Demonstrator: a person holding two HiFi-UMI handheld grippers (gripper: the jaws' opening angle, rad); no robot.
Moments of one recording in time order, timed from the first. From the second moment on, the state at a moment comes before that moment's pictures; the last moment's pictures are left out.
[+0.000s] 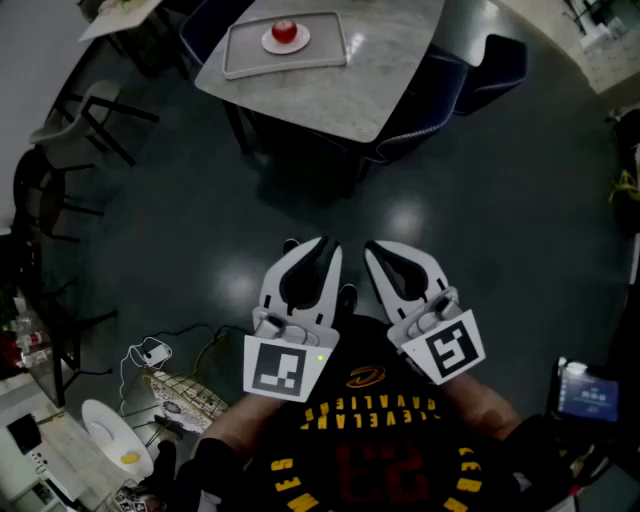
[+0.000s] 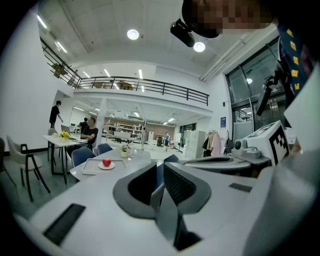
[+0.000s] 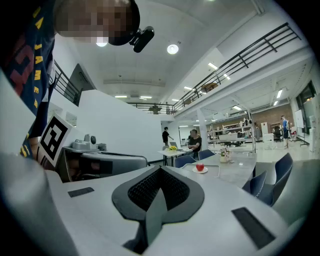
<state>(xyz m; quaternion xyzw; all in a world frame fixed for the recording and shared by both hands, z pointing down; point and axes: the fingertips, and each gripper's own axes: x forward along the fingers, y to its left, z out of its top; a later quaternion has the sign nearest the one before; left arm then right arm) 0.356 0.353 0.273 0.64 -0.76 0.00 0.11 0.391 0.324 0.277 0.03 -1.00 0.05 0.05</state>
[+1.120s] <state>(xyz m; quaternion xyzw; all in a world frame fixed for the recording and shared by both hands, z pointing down) 0.215 0.288 0.255 0.62 -0.77 0.01 0.12 0.249 0.249 0.251 0.03 -1.00 0.04 0.03</state>
